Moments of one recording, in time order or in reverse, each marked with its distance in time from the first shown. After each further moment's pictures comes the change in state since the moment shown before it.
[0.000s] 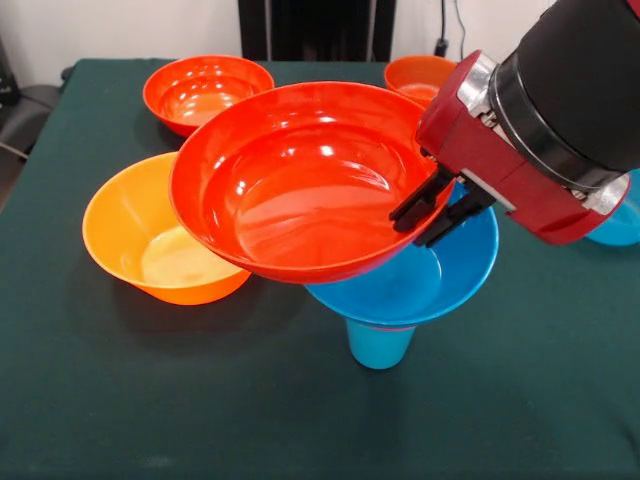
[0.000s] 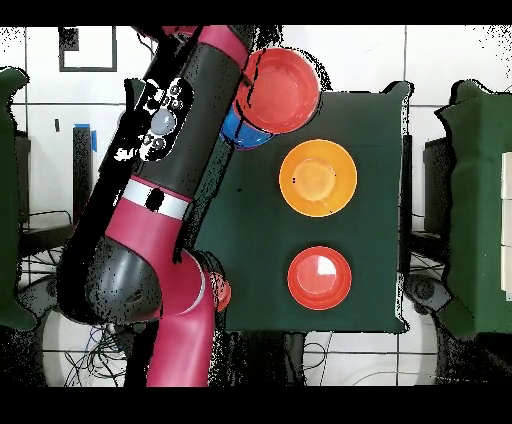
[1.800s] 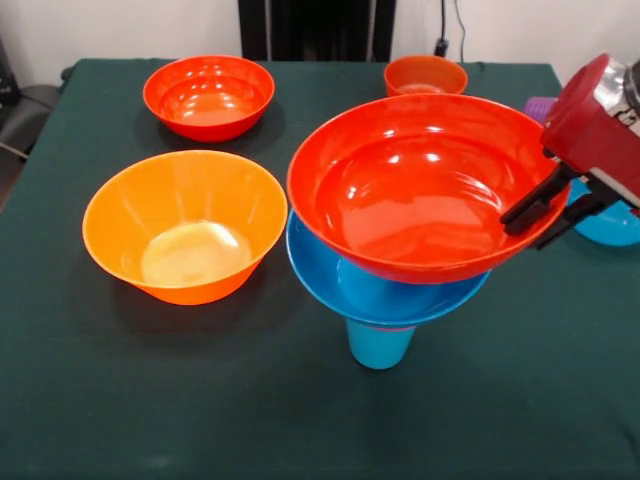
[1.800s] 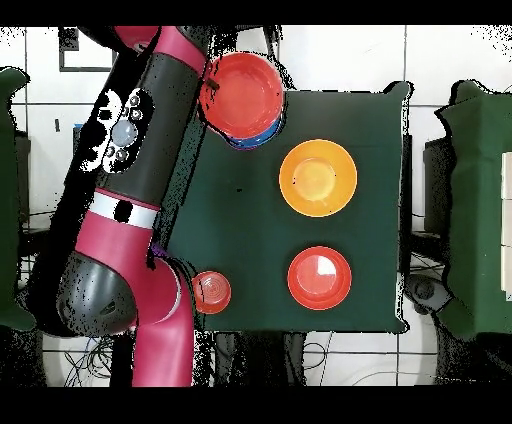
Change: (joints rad) arm 0.086 0.006 0.061 0.004 -0.009 -0.016 0.082
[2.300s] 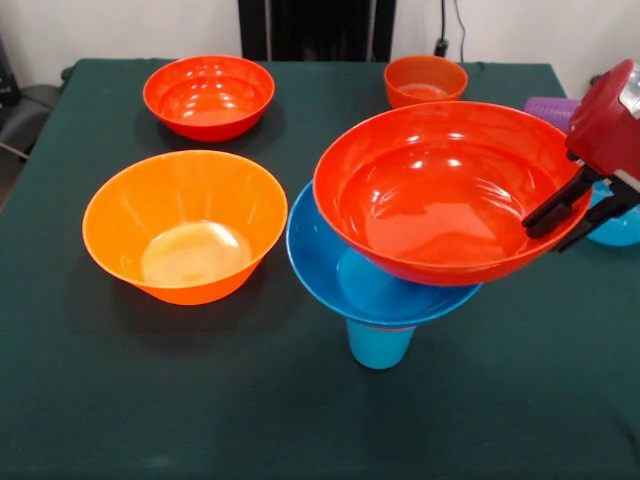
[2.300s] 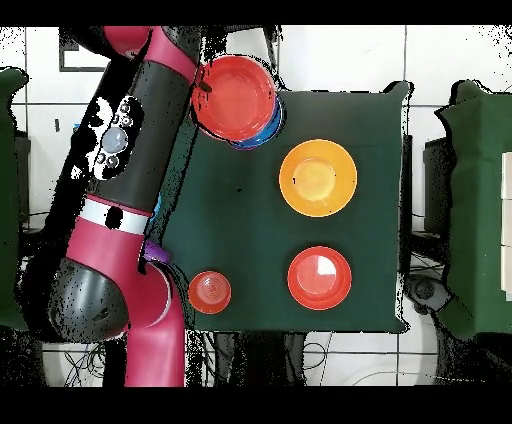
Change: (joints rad) arm 0.041 0.008 0.061 0.030 -0.046 -0.032 0.013
